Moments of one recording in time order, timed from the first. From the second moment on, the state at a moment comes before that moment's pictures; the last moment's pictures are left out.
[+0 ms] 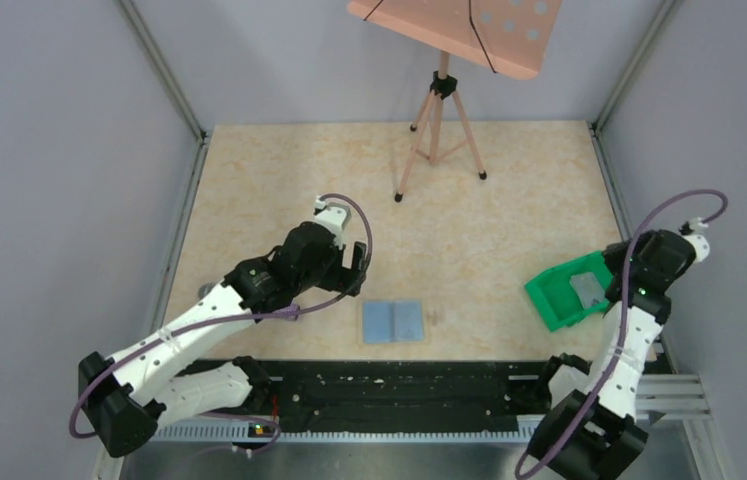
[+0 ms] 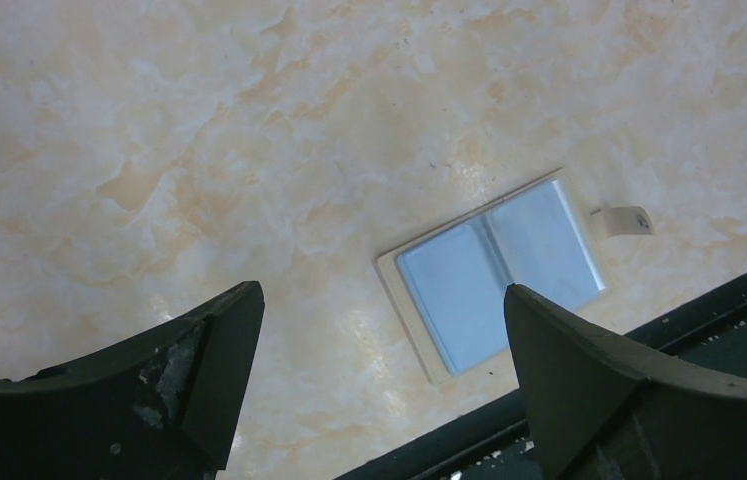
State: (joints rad) left arm -0.80 1.01 0.89 -0.57 -0.21 -0.35; right arm -0.68 0.81 0.62 -0.31 -0.09 0.54
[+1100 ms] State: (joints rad) left arm -0.68 1.14 0.53 -0.18 0.34 -0.78; right arm 0.94 0.99 0.46 0.01 -0.04 0.98
